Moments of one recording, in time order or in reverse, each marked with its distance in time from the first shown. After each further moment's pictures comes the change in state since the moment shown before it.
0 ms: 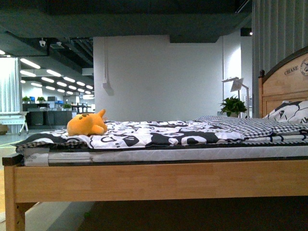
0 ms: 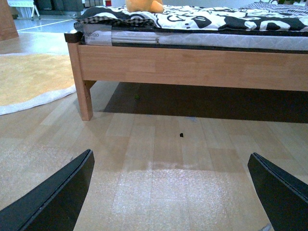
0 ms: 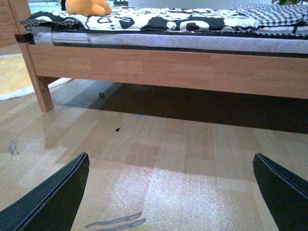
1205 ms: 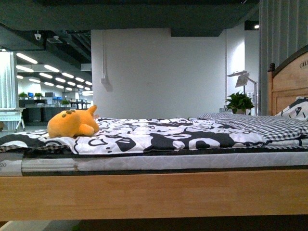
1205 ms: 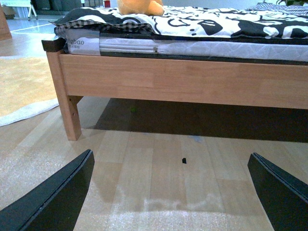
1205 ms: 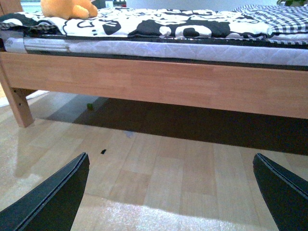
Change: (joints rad) left arm 0.000 0.000 0.000 0.000 0.000 0.000; right arm 0.000 0.000 0.000 0.000 0.000 0.000
